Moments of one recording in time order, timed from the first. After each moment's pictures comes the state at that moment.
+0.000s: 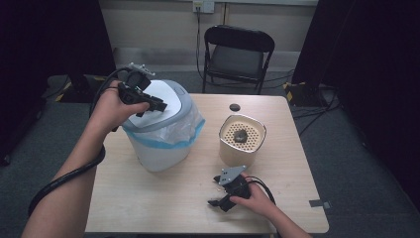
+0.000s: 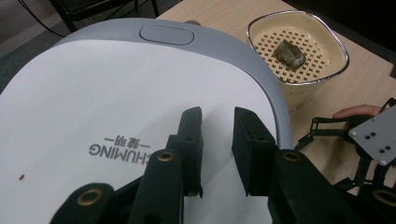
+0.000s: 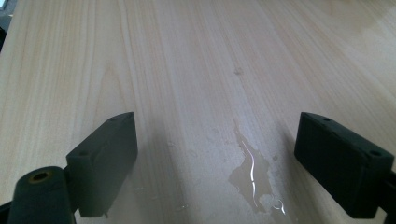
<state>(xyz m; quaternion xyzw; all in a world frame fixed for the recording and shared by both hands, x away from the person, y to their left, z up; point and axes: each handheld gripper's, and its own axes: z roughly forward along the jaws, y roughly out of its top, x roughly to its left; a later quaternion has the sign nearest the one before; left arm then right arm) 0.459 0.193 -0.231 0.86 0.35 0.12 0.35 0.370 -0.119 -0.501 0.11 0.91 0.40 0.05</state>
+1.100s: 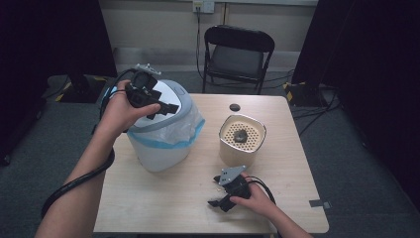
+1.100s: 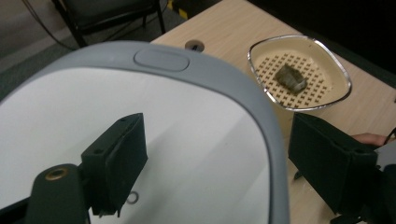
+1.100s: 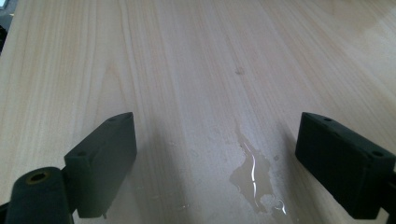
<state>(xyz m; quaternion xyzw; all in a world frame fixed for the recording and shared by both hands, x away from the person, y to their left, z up) 0.454 0.177 -0.234 0.84 0.35 0.13 0.39 0.370 -0.119 -0.501 0.11 0.91 0.39 0.05</state>
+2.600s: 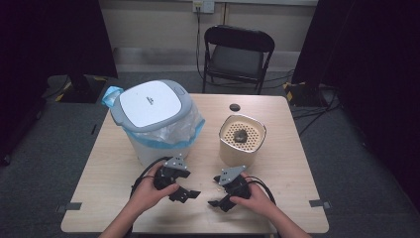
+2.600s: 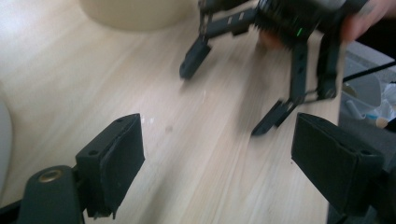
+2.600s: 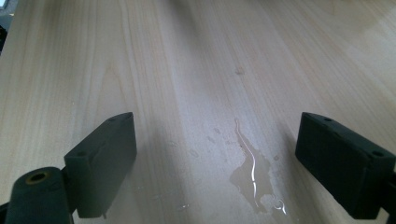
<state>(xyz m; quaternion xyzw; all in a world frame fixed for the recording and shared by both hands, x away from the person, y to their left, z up) 0.356 0.129 -0.440 0.88 0.24 0.00 0.40 0.370 -0.119 -0.501 0.11 0.91 0.39 0.05</state>
